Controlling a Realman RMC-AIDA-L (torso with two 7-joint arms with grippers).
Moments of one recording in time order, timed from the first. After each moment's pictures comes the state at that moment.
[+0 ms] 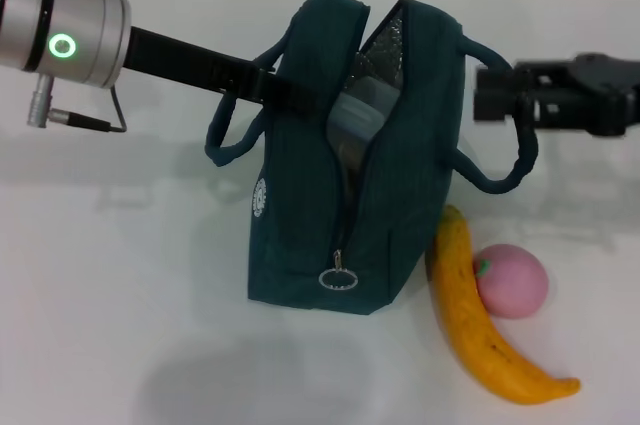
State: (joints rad) left arm -0.67 -2.05 0.98 1.09 2.11 1.61 -2.43; right arm 0.48 1.97 -1.06 -1.01 -1.56 -1.70 1.99
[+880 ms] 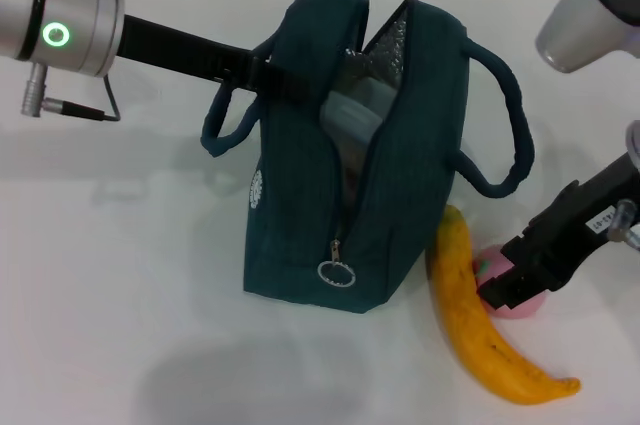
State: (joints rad) left arm -0.68 -2.04 0.97 1.08 2.11 1.60 -2.43; right arm 0.60 2.02 -1.50 -1.64 -2.31 -1.86 2.74
